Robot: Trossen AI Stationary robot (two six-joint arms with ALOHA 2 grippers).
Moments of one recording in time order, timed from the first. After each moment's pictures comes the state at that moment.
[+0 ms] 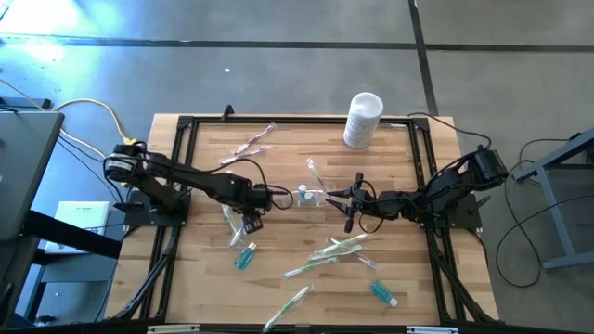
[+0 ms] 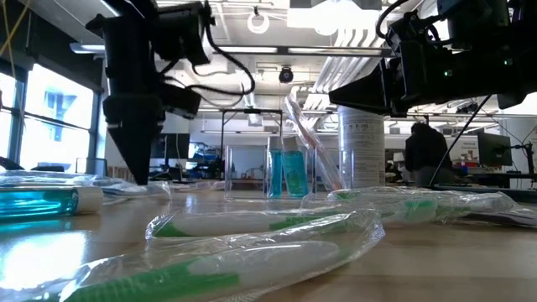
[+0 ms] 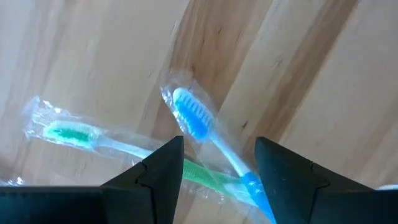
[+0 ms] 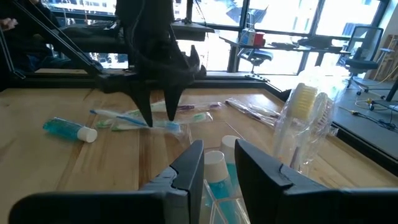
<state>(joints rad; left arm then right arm) -0.08 1.56 0.91 -0.70 -0.12 -0.50 0.20 1.56 0.30 1.20 0.44 -0.02</state>
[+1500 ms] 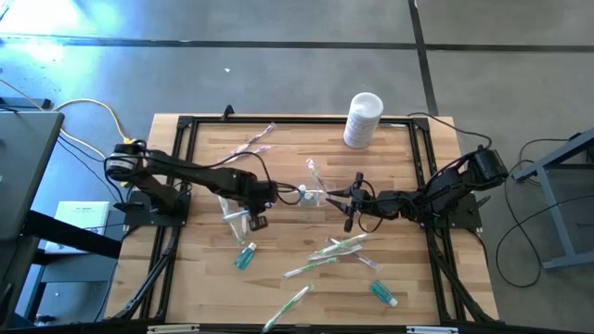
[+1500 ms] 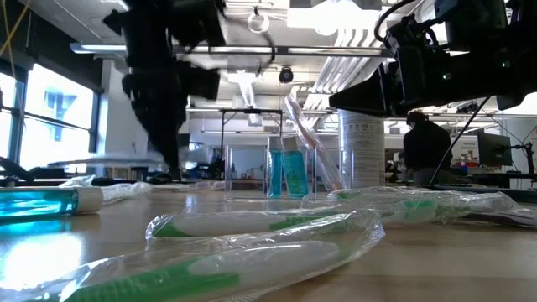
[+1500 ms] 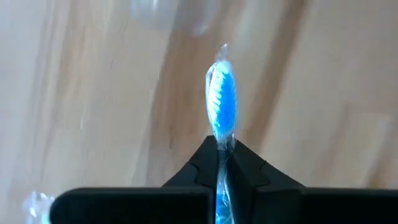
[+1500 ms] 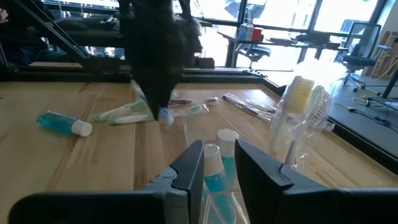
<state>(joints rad) -0.05 1.54 0.98 -0.63 -0.06 -0.30 0.19 1.56 0.30 1.18 0.44 -0.02</state>
